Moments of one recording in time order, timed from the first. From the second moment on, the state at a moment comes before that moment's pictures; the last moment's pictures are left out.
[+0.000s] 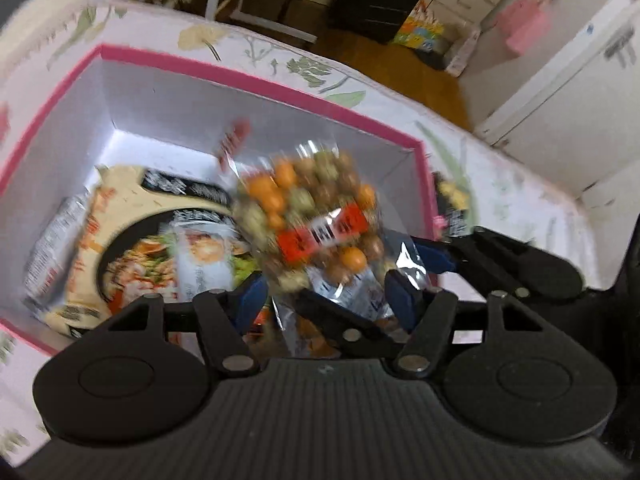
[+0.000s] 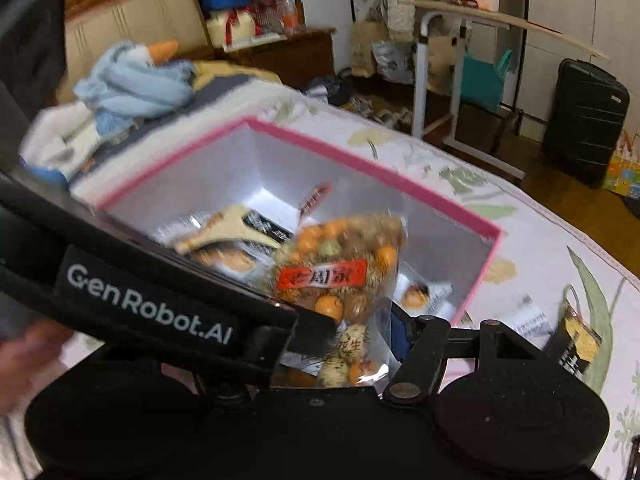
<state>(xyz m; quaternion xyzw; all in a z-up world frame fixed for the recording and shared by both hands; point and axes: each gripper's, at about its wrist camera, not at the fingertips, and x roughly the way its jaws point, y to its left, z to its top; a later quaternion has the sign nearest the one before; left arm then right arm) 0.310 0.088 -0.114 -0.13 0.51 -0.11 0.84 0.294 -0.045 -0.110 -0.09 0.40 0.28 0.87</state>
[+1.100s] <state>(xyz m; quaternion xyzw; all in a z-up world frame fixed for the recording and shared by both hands) 0.184 0.020 -0.005 -0.09 0.47 -0.26 0.84 0.150 -0.256 0.033 0.01 0.39 0.18 0.90</state>
